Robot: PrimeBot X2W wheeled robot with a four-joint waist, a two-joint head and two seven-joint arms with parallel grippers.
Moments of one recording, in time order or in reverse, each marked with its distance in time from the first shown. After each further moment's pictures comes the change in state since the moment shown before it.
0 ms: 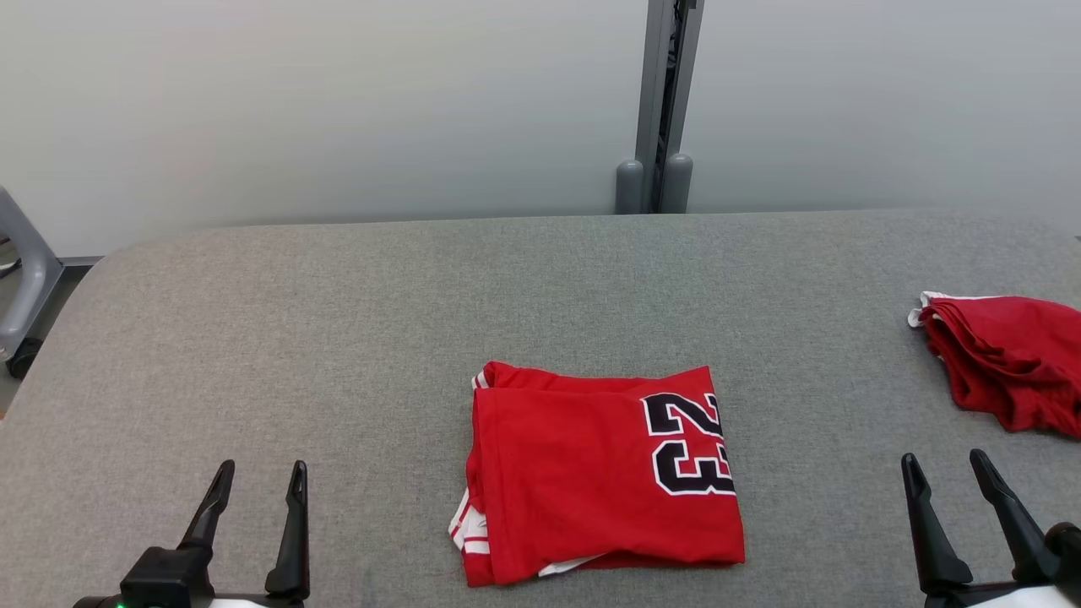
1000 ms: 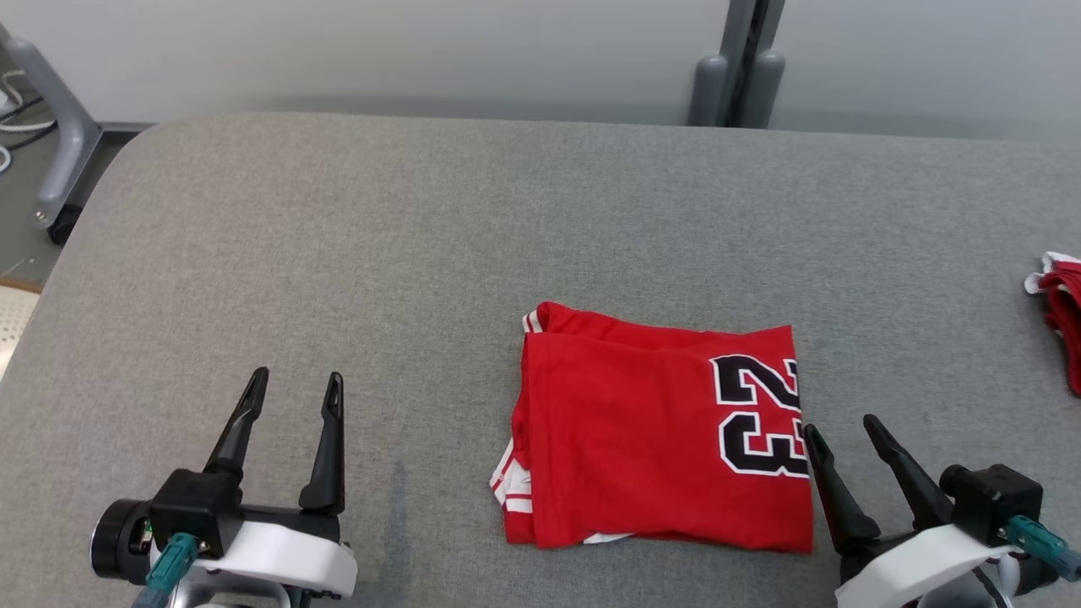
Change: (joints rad) left arm -0.153 -0.016 -0.059 0.004 0.002 0.002 -0.023; right arm -0.173 -0.032 0.180 0.167 0.079 0.000 -0.002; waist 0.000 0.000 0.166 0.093
